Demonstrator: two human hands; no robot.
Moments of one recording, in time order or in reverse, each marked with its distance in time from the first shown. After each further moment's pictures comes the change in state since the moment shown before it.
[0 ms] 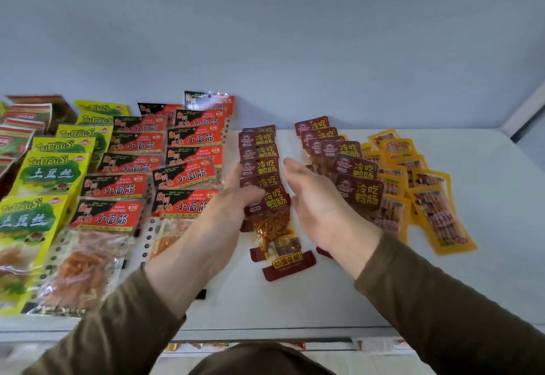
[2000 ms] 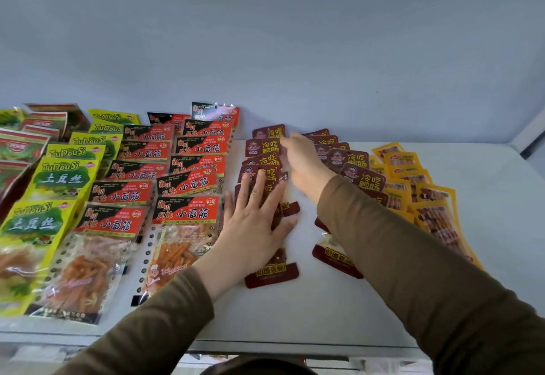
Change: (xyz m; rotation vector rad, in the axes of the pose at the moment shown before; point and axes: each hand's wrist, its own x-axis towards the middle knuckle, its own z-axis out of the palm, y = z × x) left_hand 0.035 -0.044 0.012 1.290 0.017 0.352; right_hand 0.119 -0.039 0.009 -0.064 0.151 -0.174
